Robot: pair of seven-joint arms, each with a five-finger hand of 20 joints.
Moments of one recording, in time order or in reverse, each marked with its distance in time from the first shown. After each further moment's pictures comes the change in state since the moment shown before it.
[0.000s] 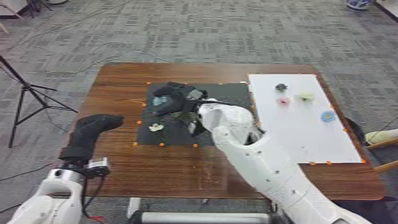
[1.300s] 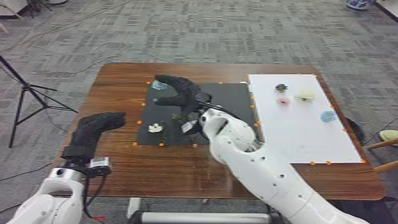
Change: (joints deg) left arm -0.3 0.0 0.1 0.0 0.1 -0.9 0.1; right arm -1.2 3.2 -4.6 -0.9 19.6 19.1 3.3
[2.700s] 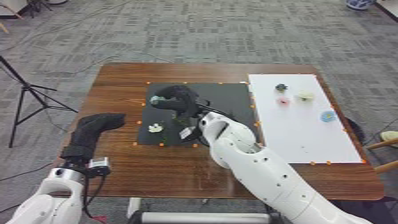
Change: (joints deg) left arm 0.2 0.0 -0.3 0.0 0.0 -0.2 0.0; right arm 0.2 1.6 -2.4 -0.5 7.5 -0.1 0.3
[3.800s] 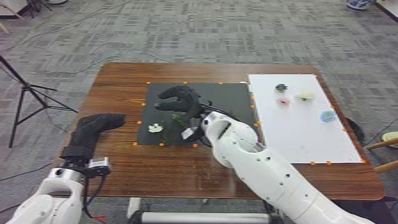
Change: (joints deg) left arm 0.1 0.0 0.0 0.0 0.0 0.1 0.0; right arm -0.1 0.8 0.5 -0.4 1.6 -1.4 -0.3
